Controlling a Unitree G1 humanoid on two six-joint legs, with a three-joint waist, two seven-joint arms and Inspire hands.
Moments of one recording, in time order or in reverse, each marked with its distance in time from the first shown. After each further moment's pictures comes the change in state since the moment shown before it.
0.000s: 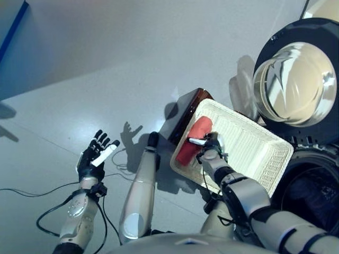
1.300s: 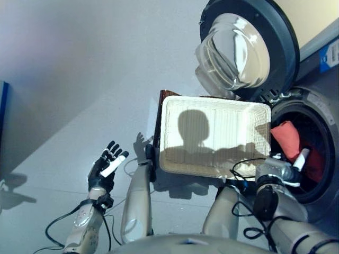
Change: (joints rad) left arm 0.060 -0.009 -0.123 0.042 -0.084 -0.016 -0.088; right arm 0.089 -0.261 -0.791 -0.260 1.025 -0.498 -0.041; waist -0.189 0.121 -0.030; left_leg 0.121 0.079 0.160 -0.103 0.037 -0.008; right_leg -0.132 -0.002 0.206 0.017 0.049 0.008
